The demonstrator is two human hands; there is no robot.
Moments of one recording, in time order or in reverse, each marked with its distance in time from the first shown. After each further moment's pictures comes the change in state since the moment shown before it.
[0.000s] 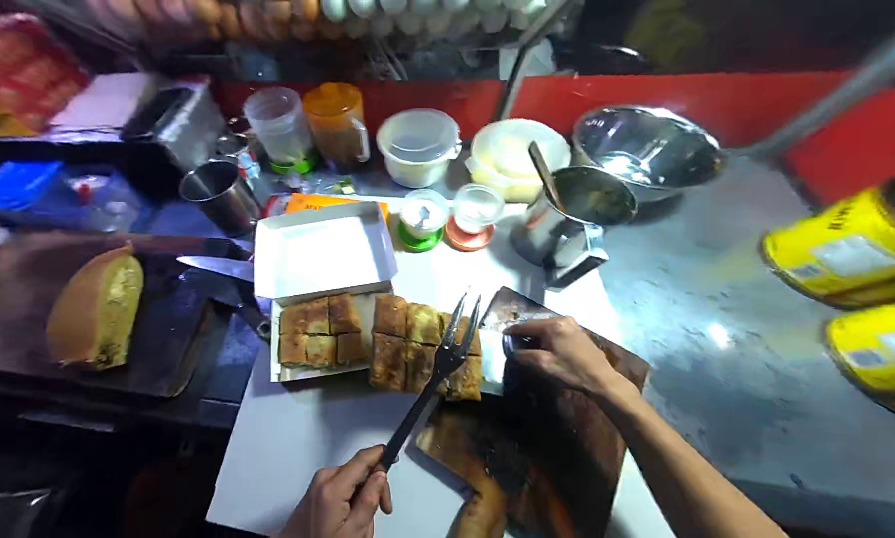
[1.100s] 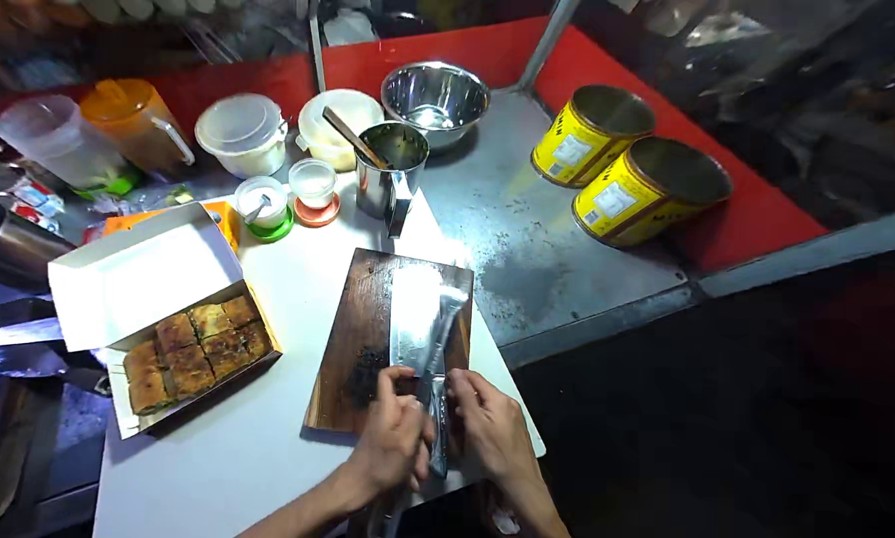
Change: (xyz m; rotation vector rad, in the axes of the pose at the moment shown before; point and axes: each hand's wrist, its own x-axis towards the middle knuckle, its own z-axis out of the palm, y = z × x) left_hand 0.095 0.039 0.159 -0.433 -0.408 -0.386; right_hand -0.183 -0.057 0.075 0.233 0.571 0.764
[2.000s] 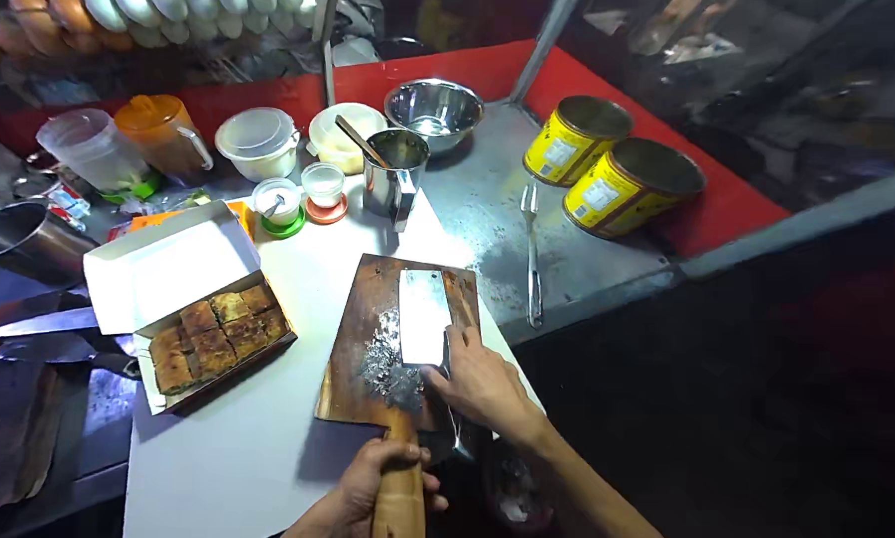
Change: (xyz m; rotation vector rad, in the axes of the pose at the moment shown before) left_hand -0.065 -0.042 -0.018 -0.559 -0.046 -0.489; right_hand 0.023 -0.062 -0.020 -0.584 -0.472 0.111
